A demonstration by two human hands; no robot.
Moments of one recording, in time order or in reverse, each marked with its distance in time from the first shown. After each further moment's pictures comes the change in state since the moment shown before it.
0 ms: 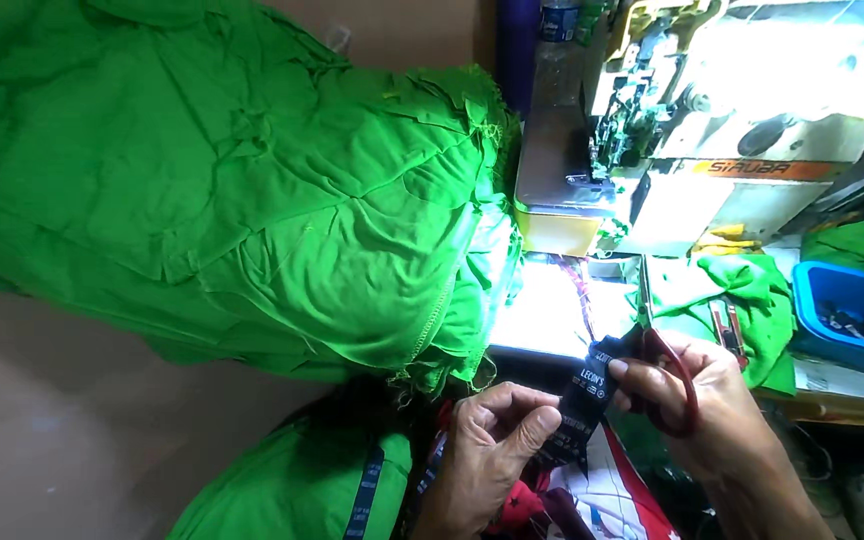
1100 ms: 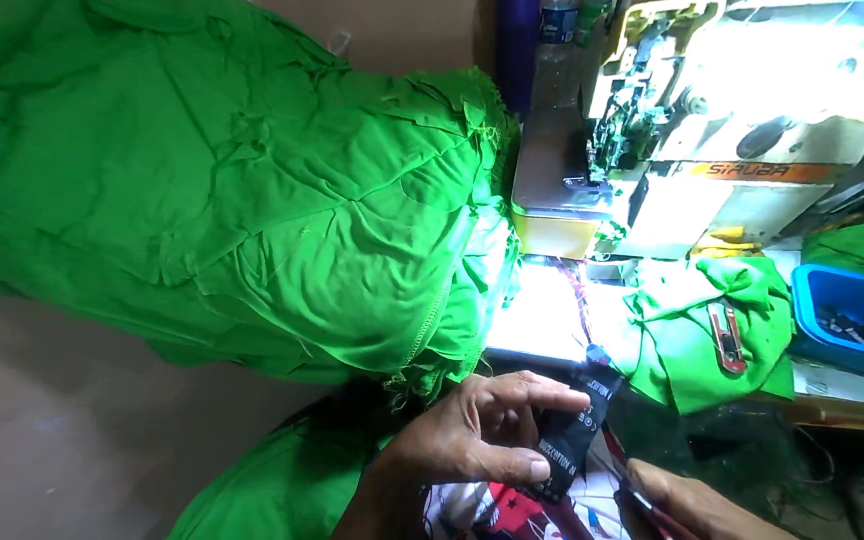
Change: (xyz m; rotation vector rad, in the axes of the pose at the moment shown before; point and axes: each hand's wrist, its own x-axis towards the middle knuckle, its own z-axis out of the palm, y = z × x) left_hand 0.043 0.006 -0.042 -0.117 -0.741 -0.036; right_hand -0.046 0.006 -0.070 -0.487 -0.863 0.129
